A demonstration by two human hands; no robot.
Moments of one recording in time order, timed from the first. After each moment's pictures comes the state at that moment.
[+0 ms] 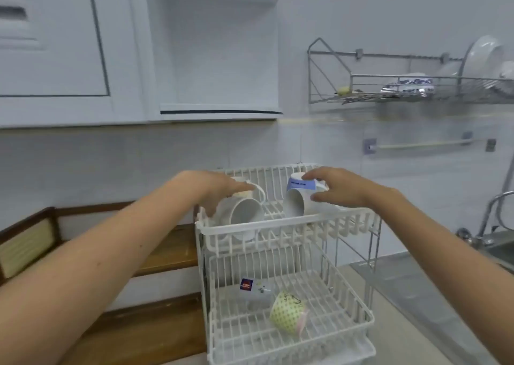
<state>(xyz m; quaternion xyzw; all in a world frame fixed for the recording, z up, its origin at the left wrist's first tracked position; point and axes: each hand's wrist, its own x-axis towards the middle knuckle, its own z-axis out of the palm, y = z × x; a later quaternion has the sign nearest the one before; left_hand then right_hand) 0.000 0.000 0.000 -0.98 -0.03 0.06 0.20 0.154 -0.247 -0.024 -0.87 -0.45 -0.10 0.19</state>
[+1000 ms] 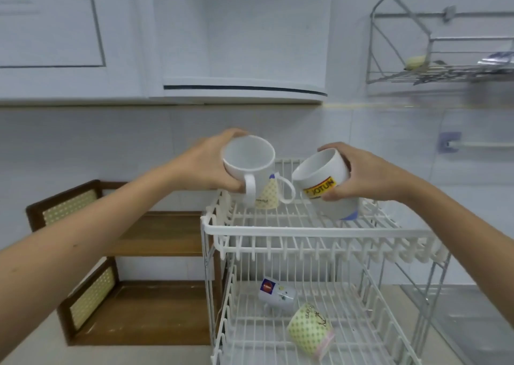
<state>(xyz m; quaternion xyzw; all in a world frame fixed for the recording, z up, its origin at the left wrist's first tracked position) -0.010 0.026 -0.002 -0.95 -0.06 -0.27 -0.15 0.204 -0.206 -0.017 -0.76 -0.57 -0.04 0.31</state>
